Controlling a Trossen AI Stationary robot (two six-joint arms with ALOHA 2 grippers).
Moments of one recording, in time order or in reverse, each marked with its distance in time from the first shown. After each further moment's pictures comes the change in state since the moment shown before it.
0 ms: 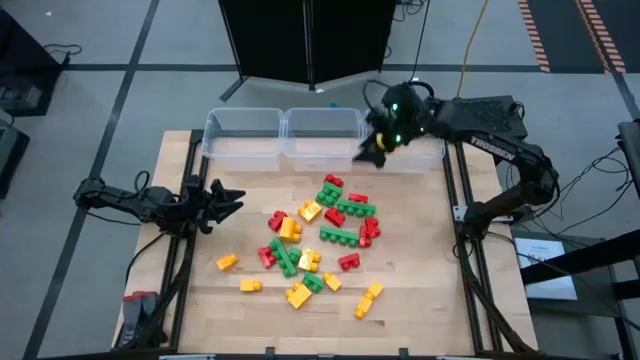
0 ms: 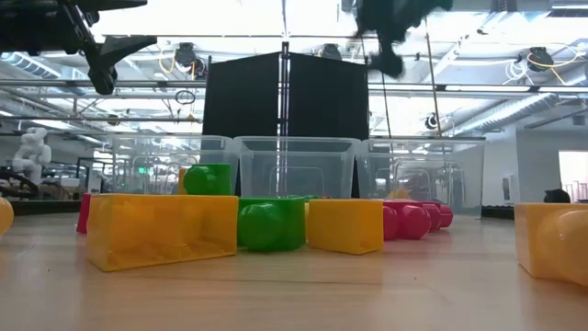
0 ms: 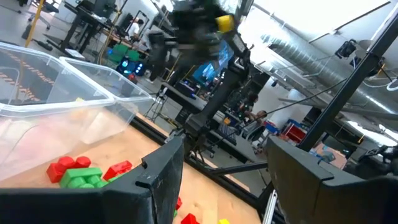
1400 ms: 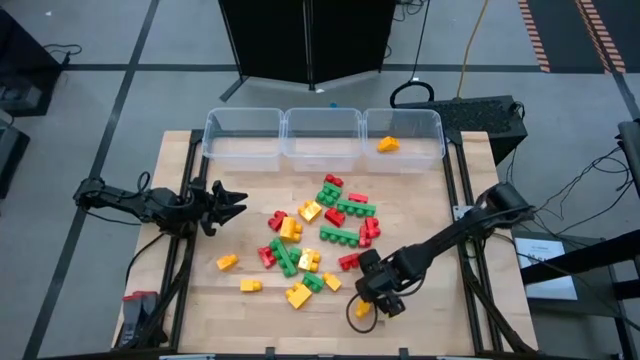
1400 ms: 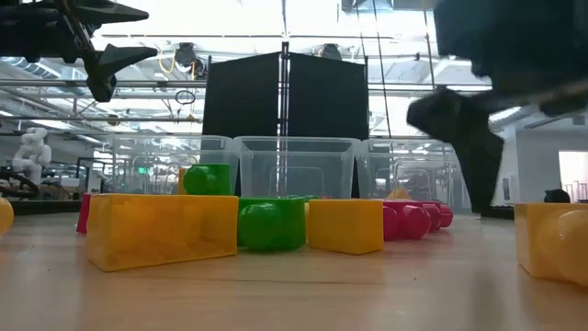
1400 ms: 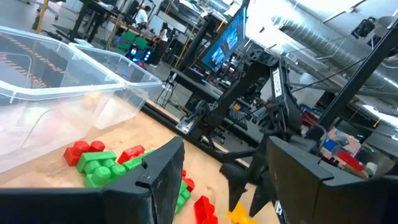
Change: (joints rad) left arm 0.000 0.002 0.000 -0.077 -0.001 -0.001; right arm 1.004 0.342 -0.386 0.233 0.433 -0.127
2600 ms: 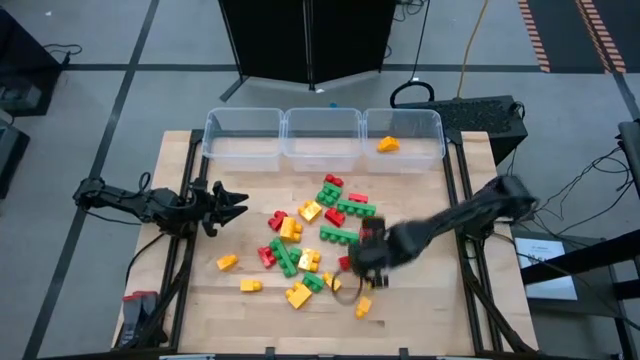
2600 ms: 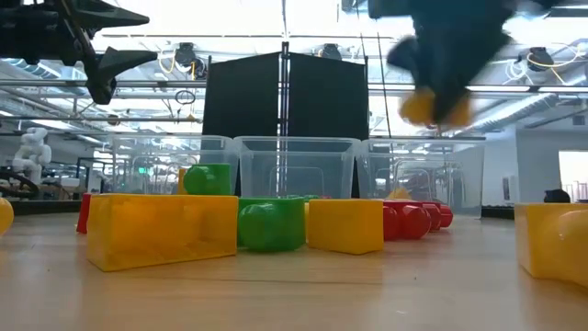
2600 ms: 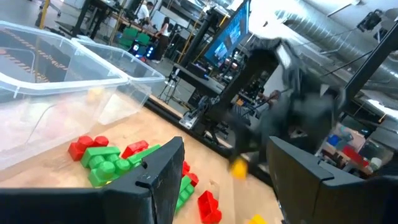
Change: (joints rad) left arm 0.000 0.005 0.001 -0.021 0.000 -0.001; right arm -0.150 -0.102 0.248 -0.399 0.270 0.208
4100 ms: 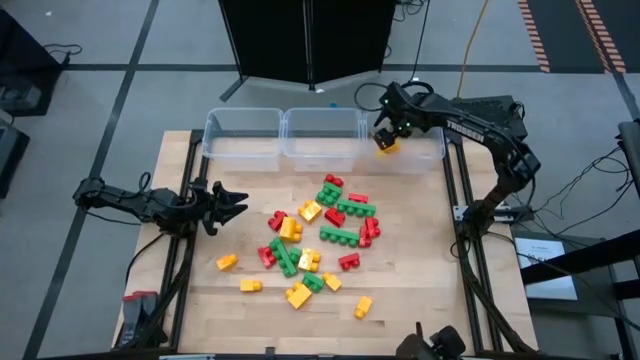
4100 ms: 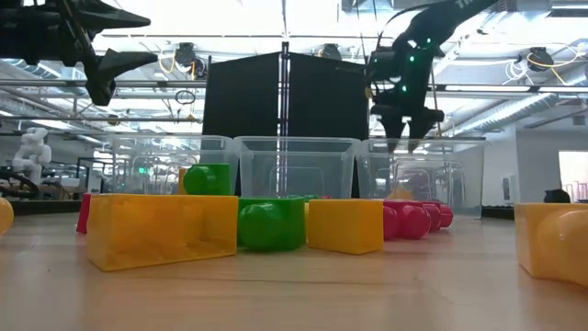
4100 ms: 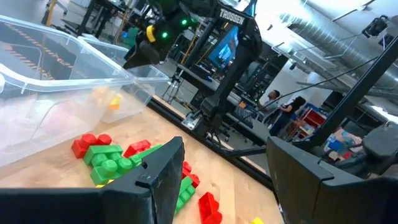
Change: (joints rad) left arm 0.000 0.000 0.000 -0.003 -0.020 -0.025; right arm -1.133 -0.064 0.034 0.027 -0.059 -0.126
